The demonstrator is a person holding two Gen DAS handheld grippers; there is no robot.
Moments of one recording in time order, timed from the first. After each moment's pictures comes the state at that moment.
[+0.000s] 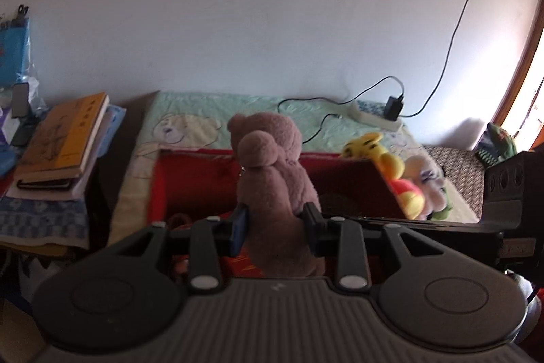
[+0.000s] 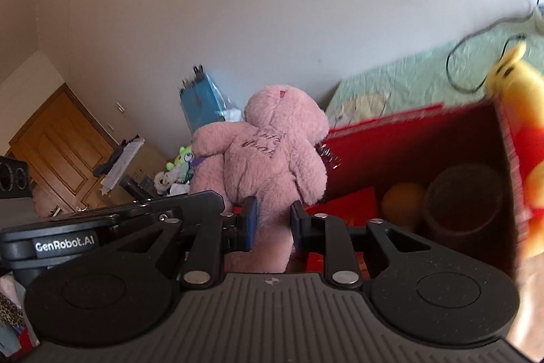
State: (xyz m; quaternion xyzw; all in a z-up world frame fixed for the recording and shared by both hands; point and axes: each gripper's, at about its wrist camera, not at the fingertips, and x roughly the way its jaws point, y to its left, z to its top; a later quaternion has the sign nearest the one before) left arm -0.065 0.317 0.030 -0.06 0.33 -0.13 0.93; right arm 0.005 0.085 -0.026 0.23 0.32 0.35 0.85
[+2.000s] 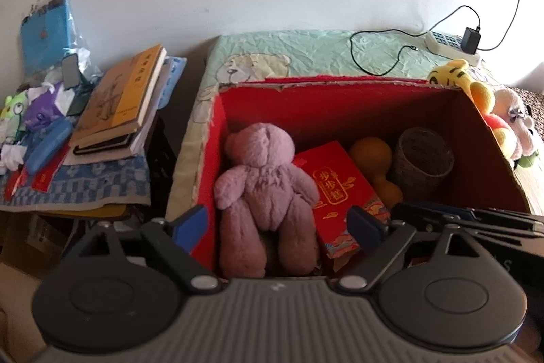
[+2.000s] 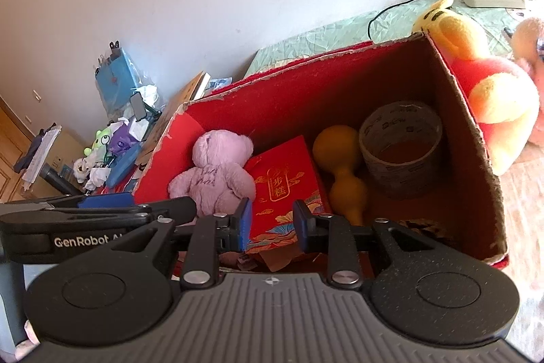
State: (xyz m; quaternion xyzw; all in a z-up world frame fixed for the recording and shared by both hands) left arm -0.044 0.307 -0.007 0.02 0.42 0.00 0.91; right arm -0.029 0.099 -0.044 0.18 0.38 0.20 0.88
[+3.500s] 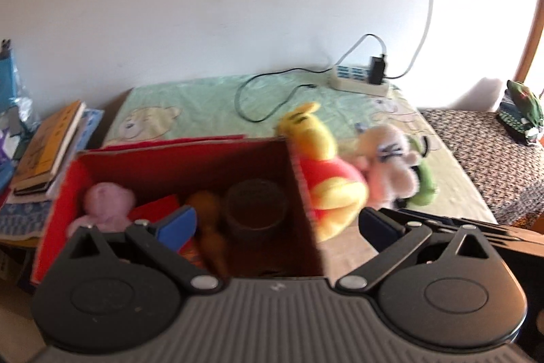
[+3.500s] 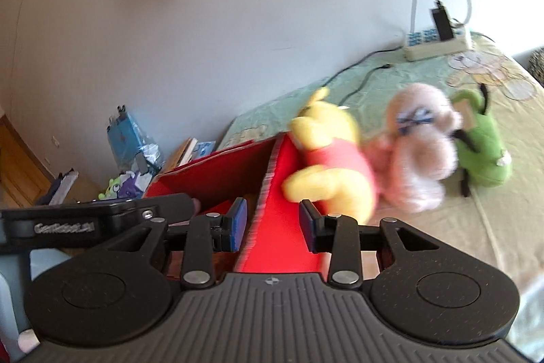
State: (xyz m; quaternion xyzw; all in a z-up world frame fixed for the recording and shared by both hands) left arm -0.058 0.124 0.036 0.01 0.36 -0.08 0.93; right arm -0.049 -0.086 -0.022 0.23 0.31 0.21 0.90
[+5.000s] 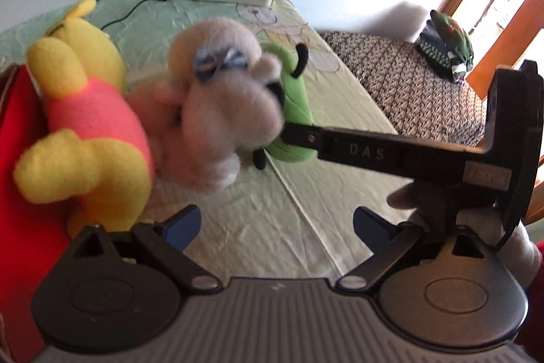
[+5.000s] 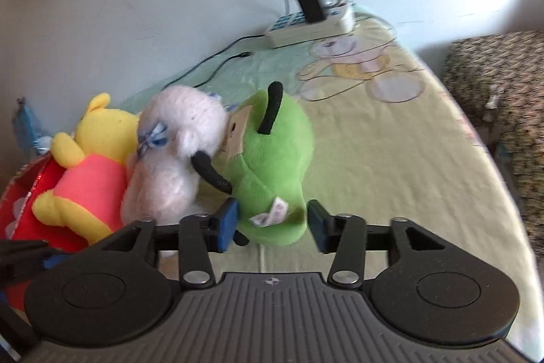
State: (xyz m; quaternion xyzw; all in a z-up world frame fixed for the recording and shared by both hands) left arm 0.020 -0.018 -0.074 -0.01 0.47 -0.25 0.84; right arm 0.043 -0.215 -0.103 0.18 0.36 0.10 0.91
